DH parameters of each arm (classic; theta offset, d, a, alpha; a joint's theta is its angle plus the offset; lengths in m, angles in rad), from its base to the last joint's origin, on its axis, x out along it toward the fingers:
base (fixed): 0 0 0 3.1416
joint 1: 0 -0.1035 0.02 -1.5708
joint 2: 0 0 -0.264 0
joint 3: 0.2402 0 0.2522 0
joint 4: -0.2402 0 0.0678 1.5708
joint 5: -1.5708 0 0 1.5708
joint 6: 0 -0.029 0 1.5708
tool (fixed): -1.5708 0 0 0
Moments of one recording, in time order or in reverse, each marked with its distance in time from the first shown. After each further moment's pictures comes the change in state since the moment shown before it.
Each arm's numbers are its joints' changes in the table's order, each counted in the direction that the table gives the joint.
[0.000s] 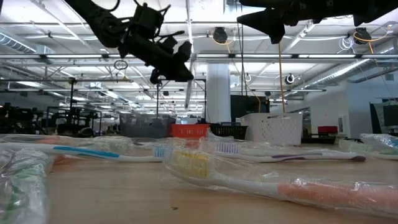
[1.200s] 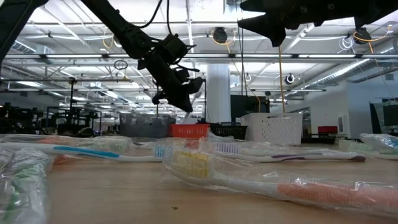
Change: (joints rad) left arm -0.073 -0.260 0.285 -0.425 -0.036 0.079; right arm 0.000 -0.001 -0.015 -0.010 0.000 0.000
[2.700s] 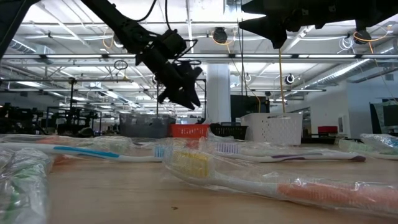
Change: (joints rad) left arm 0.017 0.047 -0.001 -0.072 0.258 -0.076; right arm 0.000 0.000 -0.020 0.029 0.001 0.000
